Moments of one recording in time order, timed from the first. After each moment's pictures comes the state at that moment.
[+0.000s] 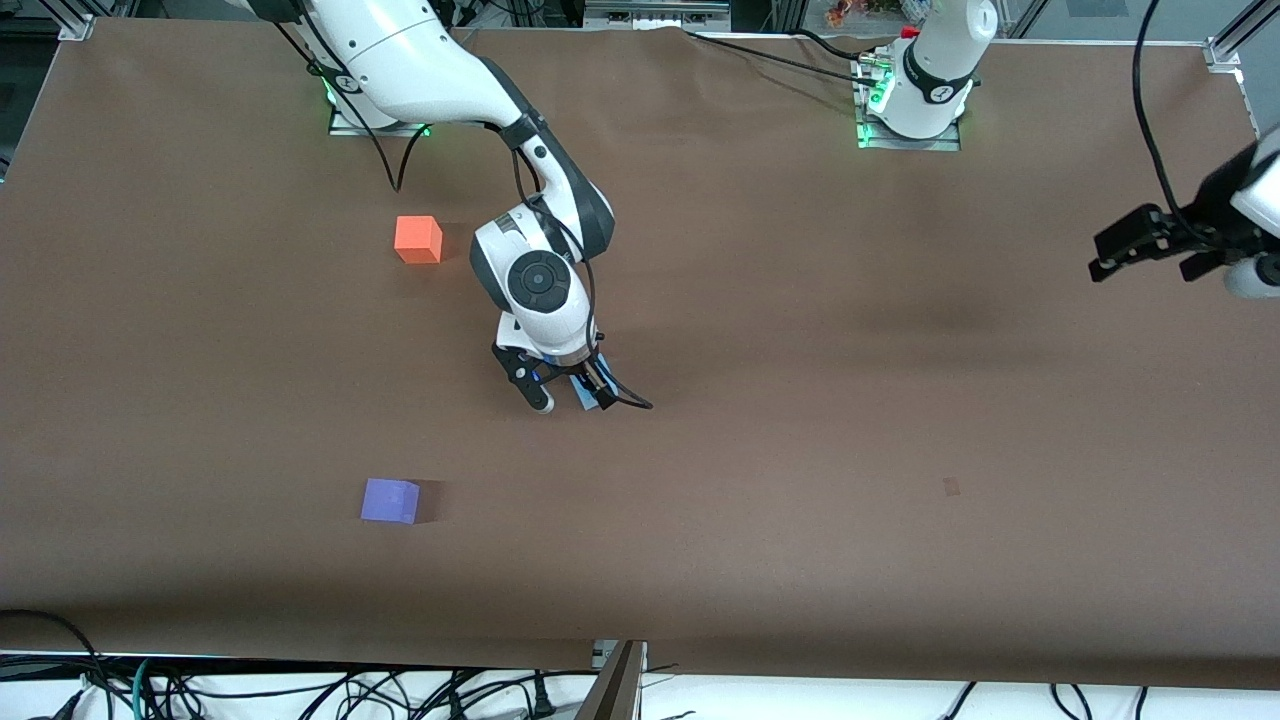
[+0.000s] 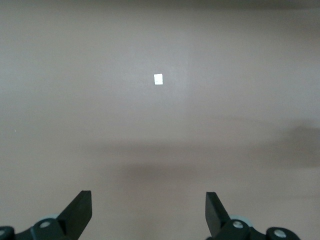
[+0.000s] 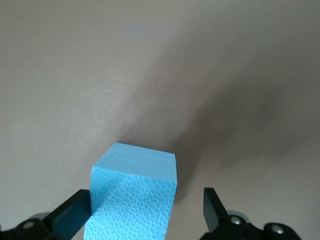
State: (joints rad) left arm 0.08 0.05 -0.13 -1.49 -0.01 1.55 -0.09; right arm 0.71 0.77 -0.08 -1.51 0.10 2.32 1.50
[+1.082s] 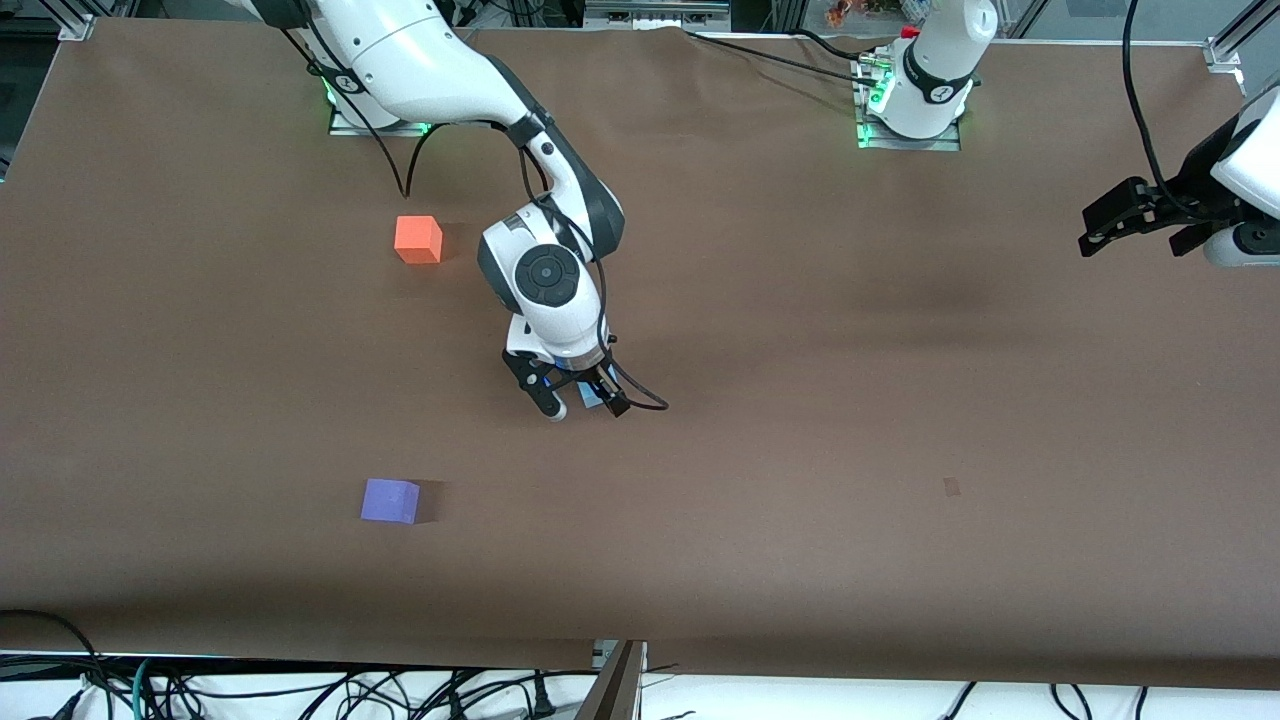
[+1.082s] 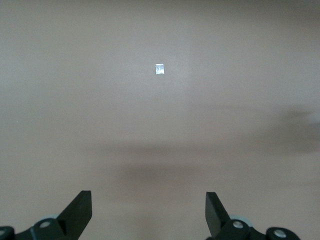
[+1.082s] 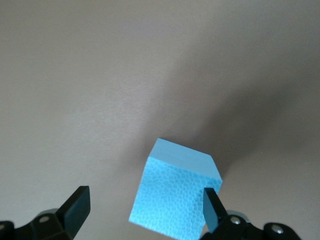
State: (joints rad) left arm 0.06 0.00 -0.09 -1.56 -0.01 1.55 -0.09; right arm 0.72 0.80 -0.08 -1.43 0.09 2.33 1.51
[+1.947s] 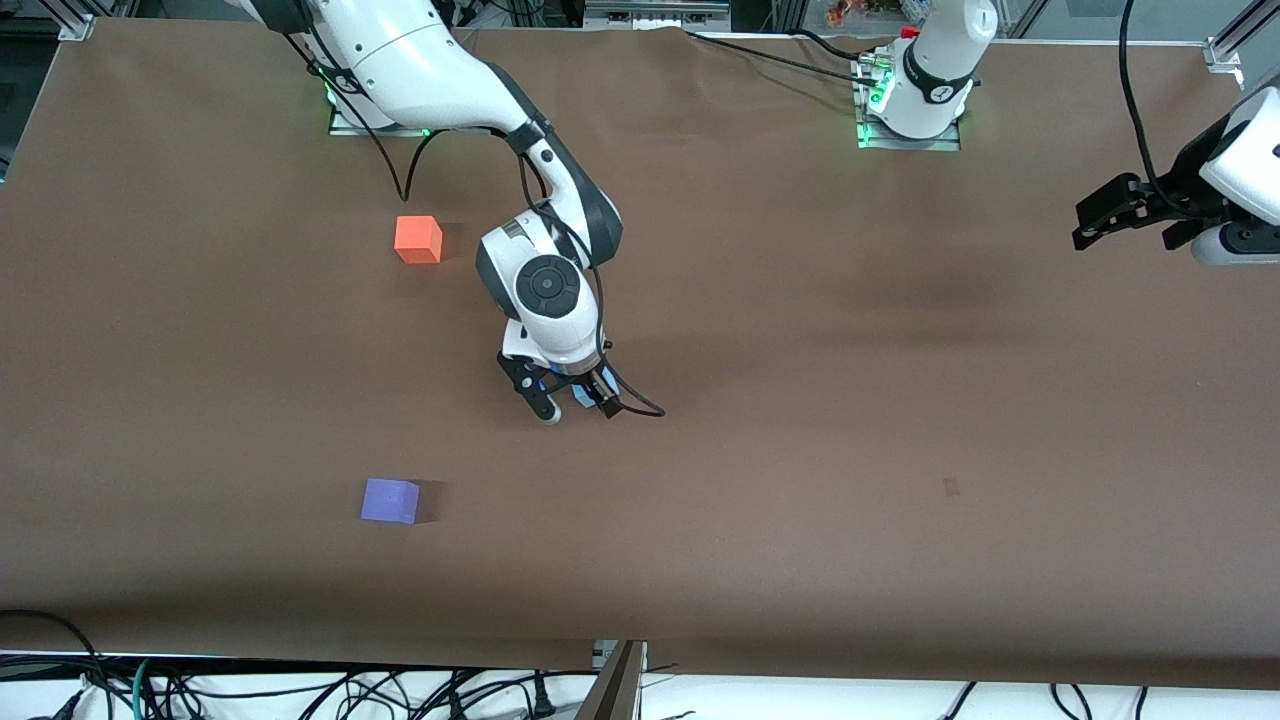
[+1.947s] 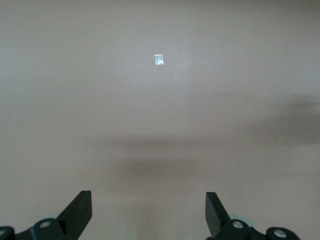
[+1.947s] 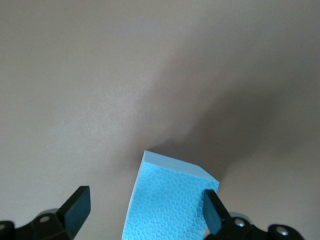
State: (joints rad) left arm 0.06 0.00 -0.10 -1.56 -0.01 1.52 -0.09; right arm 0.72 0.80 -0.10 -1.41 0.08 2.28 1.51
